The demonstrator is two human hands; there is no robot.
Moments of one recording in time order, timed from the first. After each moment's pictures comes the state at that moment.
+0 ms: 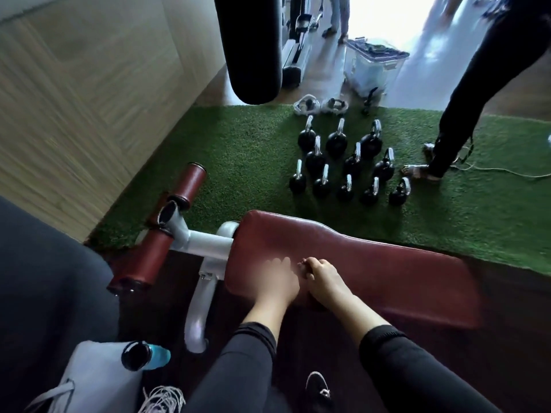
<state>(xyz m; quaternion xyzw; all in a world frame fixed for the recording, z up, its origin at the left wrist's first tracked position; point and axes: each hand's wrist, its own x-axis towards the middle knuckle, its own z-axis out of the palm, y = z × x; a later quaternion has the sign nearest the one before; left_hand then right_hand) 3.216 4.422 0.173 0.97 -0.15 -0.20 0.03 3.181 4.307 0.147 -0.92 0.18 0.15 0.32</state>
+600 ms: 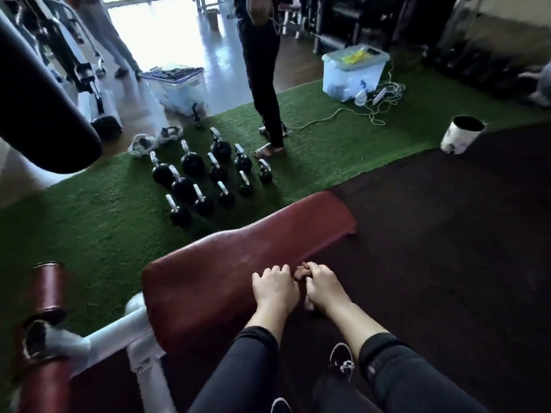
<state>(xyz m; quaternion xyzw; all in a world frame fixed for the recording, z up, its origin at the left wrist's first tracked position) 3.105 4.364 0.183 0.84 -0.50 -0.20 -0.07 3.005 4.305 0.155 -0.78 0.51 0.01 0.36</state>
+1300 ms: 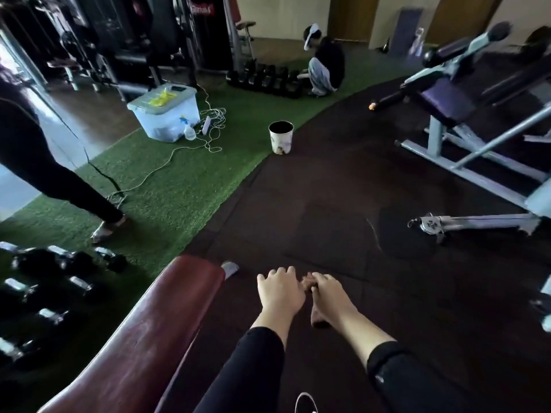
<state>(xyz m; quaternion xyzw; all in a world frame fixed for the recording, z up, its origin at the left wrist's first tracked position) 2.814 4.110 0.200 0.63 -0.76 -0.16 -0.08 2.700 4.141 0.192 -0.63 0.72 -0.02 0.30</state>
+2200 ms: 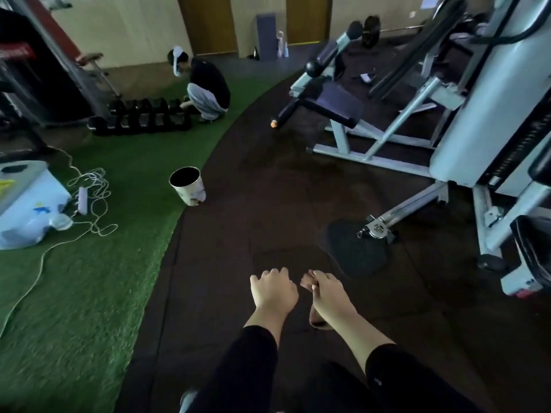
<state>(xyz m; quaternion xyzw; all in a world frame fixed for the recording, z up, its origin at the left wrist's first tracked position) 2.633 3.713 0.196 0.44 -0.88 -0.13 -0.13 2.538 3.799 0.161 -0.37 0.86 -0.21 0.27</state>
